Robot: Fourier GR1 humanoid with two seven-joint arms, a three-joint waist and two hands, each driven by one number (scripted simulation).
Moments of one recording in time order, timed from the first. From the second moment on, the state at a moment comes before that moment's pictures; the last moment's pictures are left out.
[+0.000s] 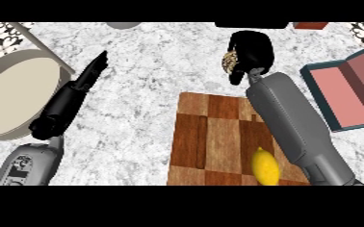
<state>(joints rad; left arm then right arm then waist) -0.23 0.32 -0.09 -1.55 -0.06 -0.14 -0.06 -0.83 -0.18 0.25 -0.96 1.00 0.02 0.54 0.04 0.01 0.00</state>
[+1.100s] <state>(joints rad) -0.24 0.32 -0.04 -1.52 -0.06 -0.16 -0.07 -1.07 -0.43 -0.07 -0.84 1.08 -0.25 0.73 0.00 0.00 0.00</state>
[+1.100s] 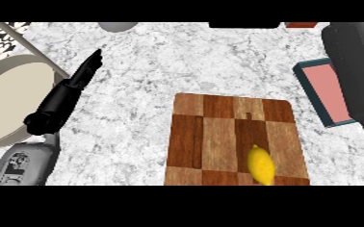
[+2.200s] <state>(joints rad) -0.22 0.28 -0.04 -1.52 -0.10 -0.18 -0.08 -0.91 -0.73 -0.26 -0.50 0.87 0.22 0.40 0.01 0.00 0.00</state>
